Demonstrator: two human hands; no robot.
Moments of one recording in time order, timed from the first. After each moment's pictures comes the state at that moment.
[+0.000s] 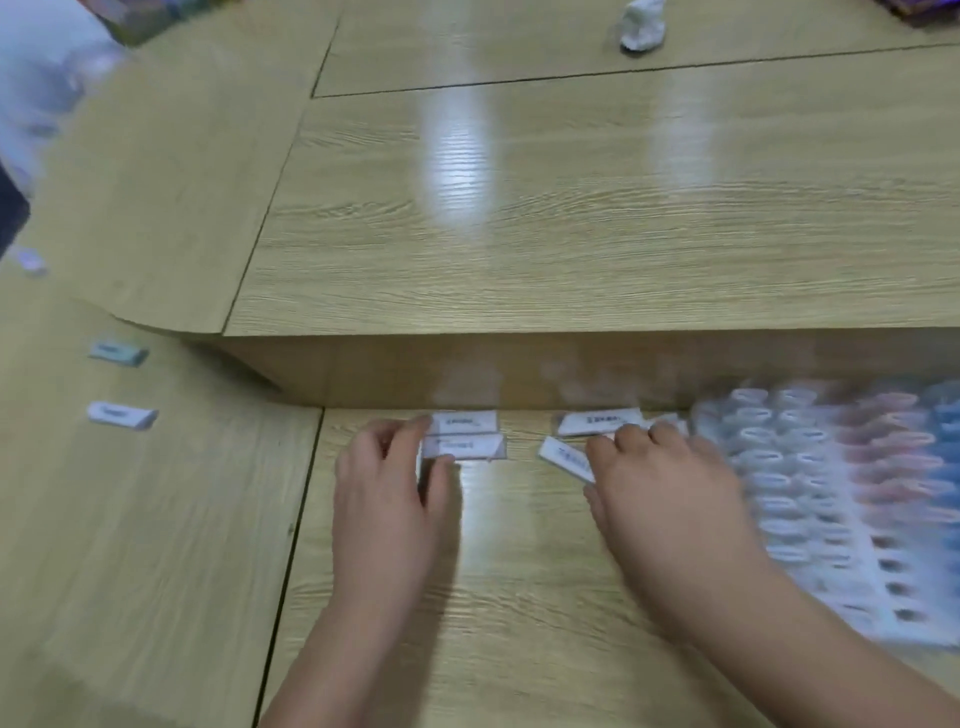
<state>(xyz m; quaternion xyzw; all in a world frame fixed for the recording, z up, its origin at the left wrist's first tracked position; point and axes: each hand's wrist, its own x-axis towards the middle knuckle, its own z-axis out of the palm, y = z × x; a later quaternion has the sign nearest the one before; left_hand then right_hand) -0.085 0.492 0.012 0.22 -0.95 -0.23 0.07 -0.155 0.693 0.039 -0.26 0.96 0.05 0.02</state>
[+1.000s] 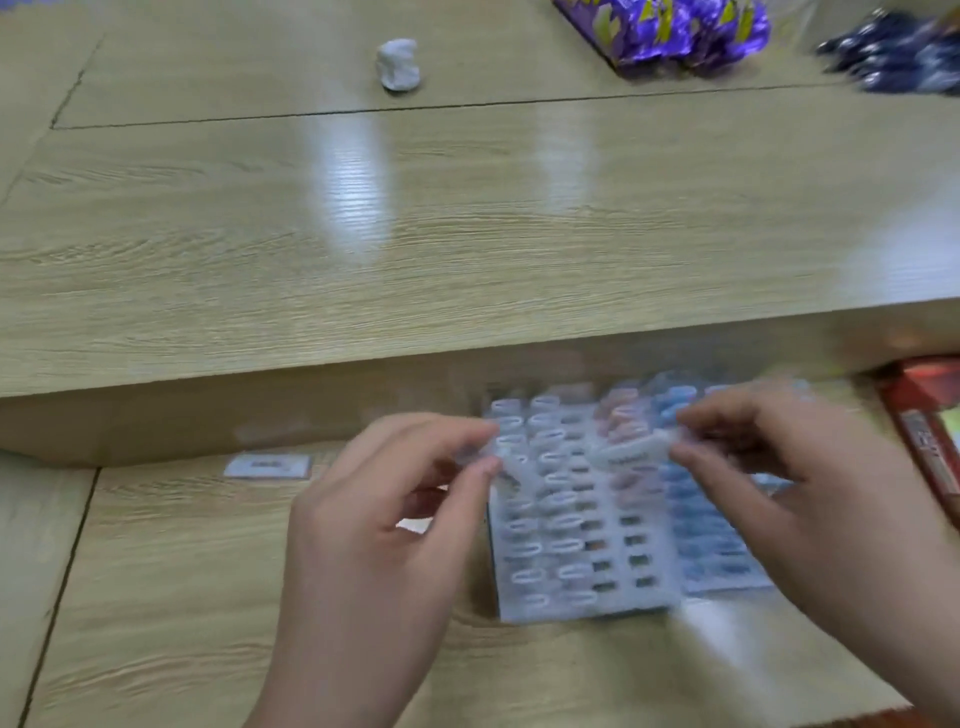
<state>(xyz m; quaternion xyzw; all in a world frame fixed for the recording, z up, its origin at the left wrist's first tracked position) -0.118 0.658 0.114 0.03 -0.83 -0.53 0.20 -0.167 0.893 0.120 -0.14 0.94 -0.31 -0.08</state>
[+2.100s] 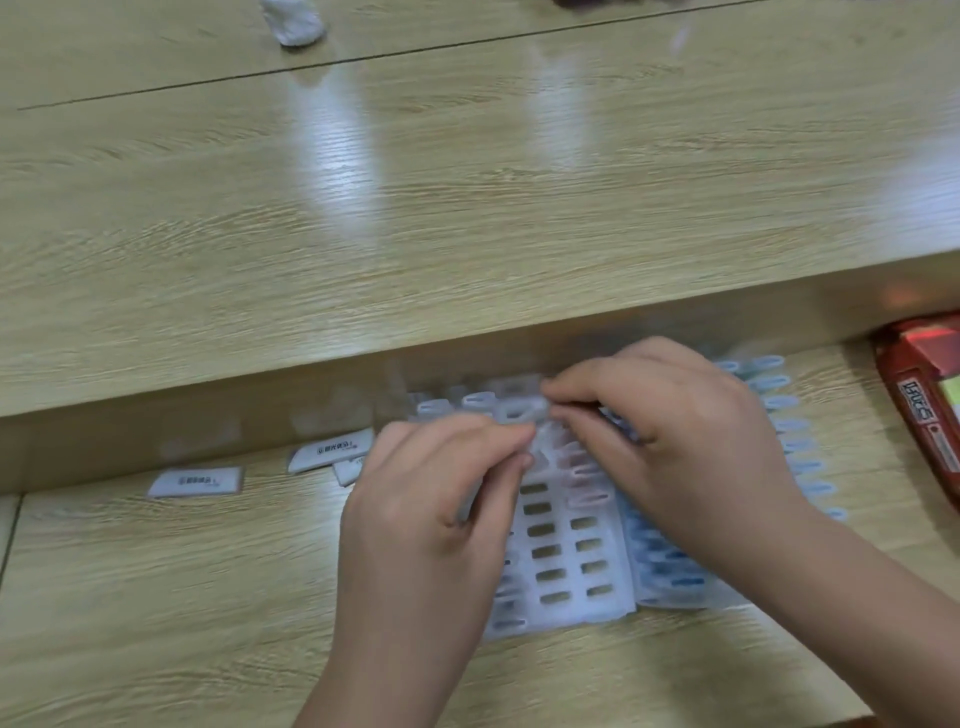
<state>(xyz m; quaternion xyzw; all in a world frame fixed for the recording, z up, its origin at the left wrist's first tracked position) -0.149 0.717 0.077 -0.04 -0.90 -0.38 0.19 -0.217 0.896 0.074 -0.28 0.91 -0.27 -0.14</state>
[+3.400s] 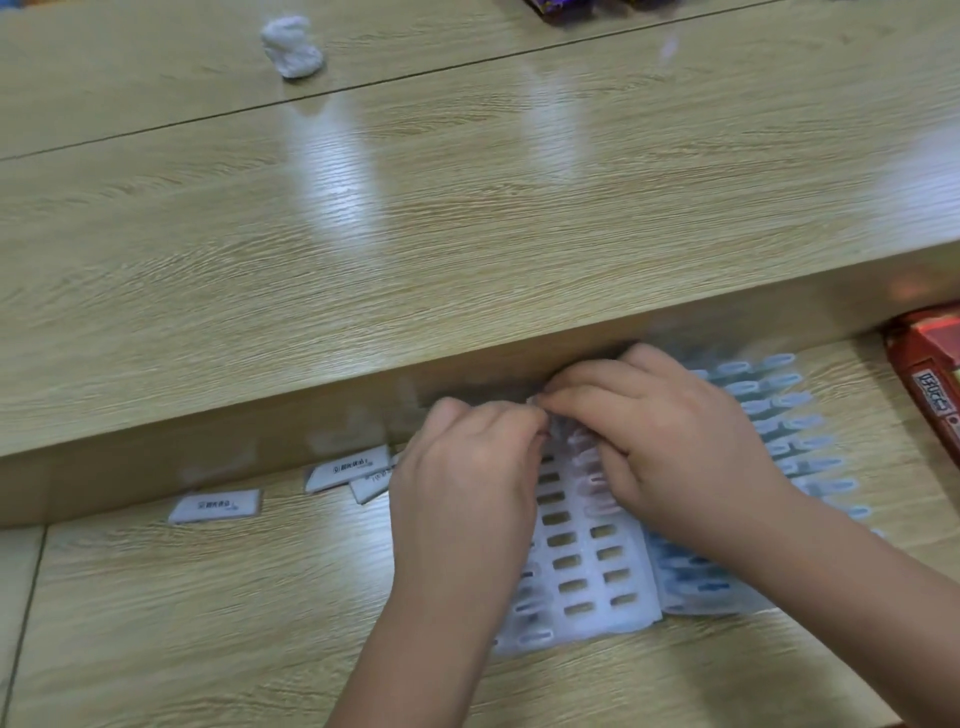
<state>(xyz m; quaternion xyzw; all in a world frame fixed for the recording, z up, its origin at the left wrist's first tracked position) -0.180 0.724 0.060 -0.05 -0.96 -0.23 0.14 -0.223 0.890 0.061 -0.31 0.93 -0.19 -0.08</state>
